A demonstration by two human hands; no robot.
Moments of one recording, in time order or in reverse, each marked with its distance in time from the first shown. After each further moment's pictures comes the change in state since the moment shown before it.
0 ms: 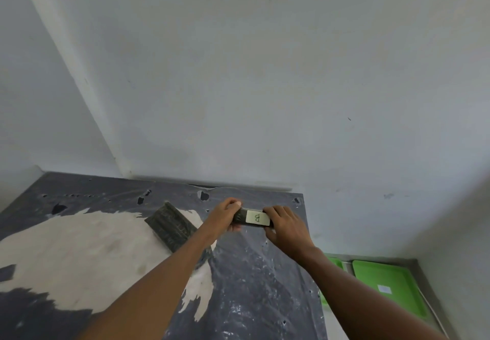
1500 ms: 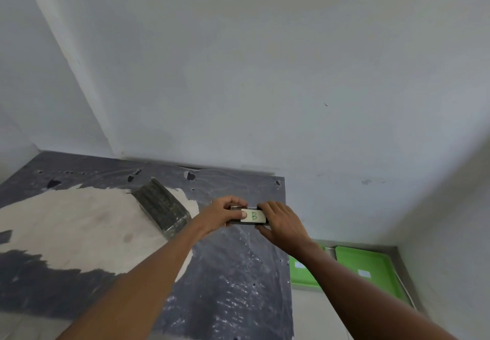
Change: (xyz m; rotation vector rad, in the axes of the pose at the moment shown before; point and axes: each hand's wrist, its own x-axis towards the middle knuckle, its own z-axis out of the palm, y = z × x) left_hand -0.076 -0.011 0.067 0.127 -0.184 0.069; right_hand -0.093 0.038 -0.026 0.001 0.033 -0.187
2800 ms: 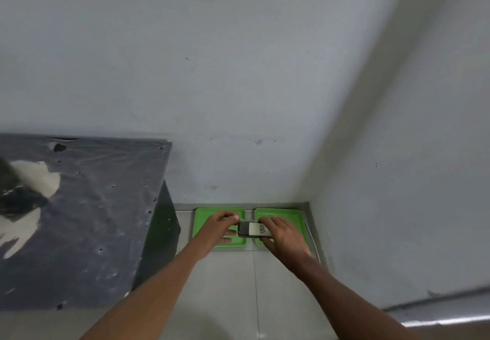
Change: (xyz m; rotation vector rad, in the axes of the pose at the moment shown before) left_hand 0.055 0.010 0.468 -0.145 0.001 -0.205; right_hand -0.338 0.318 -0.061 0.032 -0.124 0.310
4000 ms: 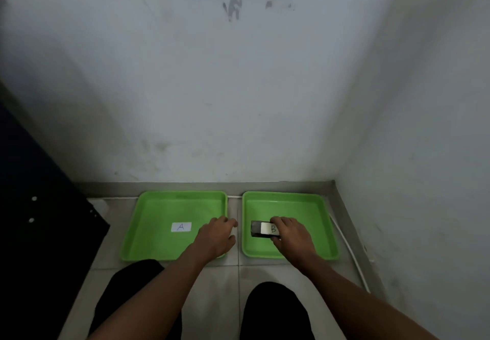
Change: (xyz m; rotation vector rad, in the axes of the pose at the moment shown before) left_hand 0.504 -0.408 0.115 1.271 0.020 0.272; right_hand 0.157 0.396 0.542 -0.073 -0.009 0.125
